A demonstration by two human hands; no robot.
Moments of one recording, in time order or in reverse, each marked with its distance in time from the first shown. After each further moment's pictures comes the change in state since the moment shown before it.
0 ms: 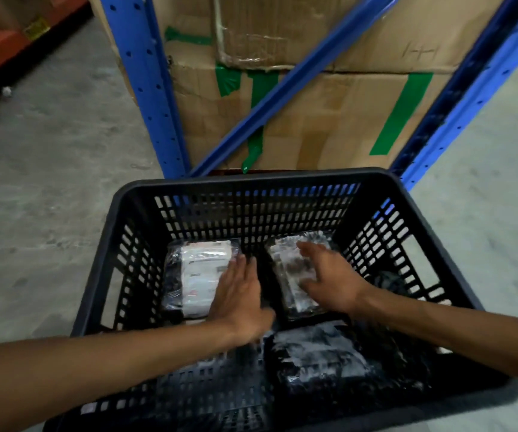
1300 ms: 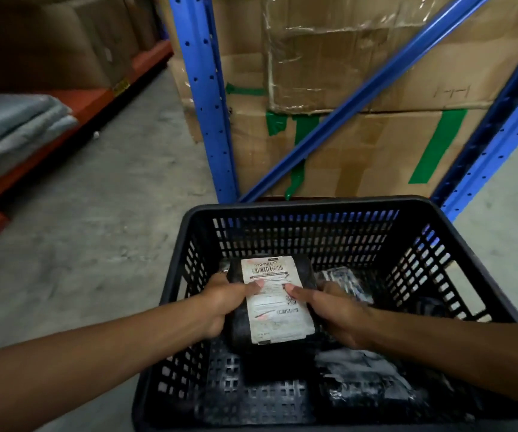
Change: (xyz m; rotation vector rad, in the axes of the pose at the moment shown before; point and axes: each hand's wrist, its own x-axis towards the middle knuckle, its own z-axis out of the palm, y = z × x) left_hand -0.038 -0.041 -0.077 -1.111 0.086 -0.507; right_hand -0.014 -0.072 0.025 1.265 -0.169 0.344
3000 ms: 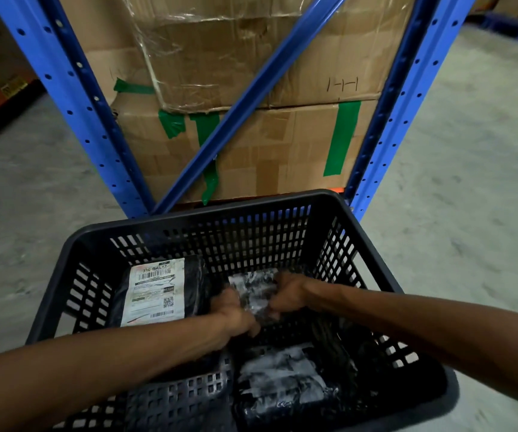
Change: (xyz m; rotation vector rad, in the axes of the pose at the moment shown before) left_hand 0.051 -0.006 0.152 0.695 -0.069 0.093; right_hand 0.067 -0.016 -0.124 -1.236 -0.054 0.049
